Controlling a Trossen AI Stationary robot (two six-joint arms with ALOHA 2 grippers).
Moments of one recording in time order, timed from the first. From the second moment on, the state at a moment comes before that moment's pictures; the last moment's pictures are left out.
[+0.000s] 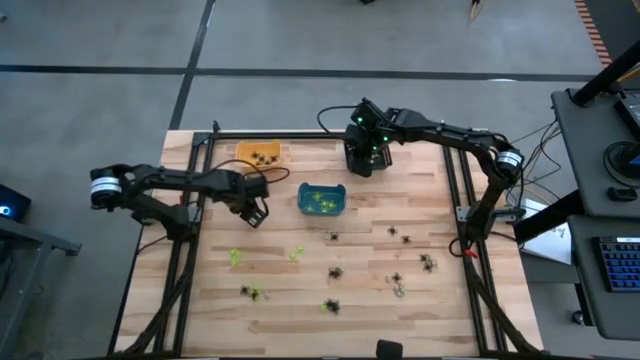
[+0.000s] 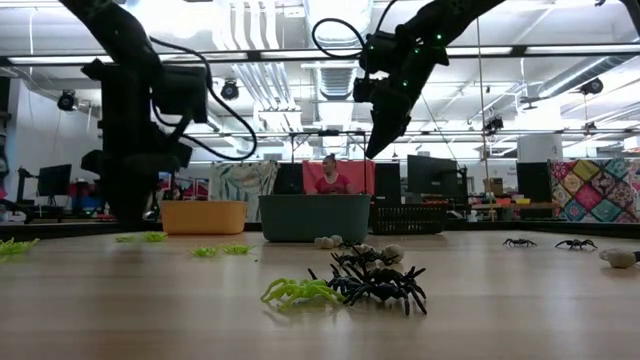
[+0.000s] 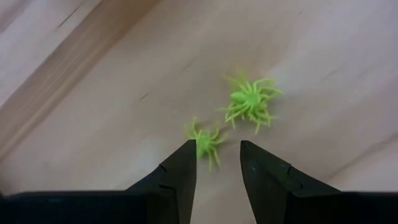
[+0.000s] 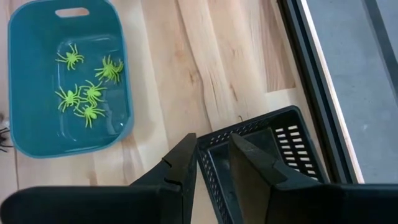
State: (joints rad) left arm 0.28 1.36 0.66 -0.78 -0.12 -0.61; right arm -0.55 1.75 1.45 -0.72 -0.17 -0.33
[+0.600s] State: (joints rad) left arm 0.28 1.49 0.66 -0.76 -0.15 -0.60; right arm -0.55 1.75 1.45 -0.72 -0.17 -0.32
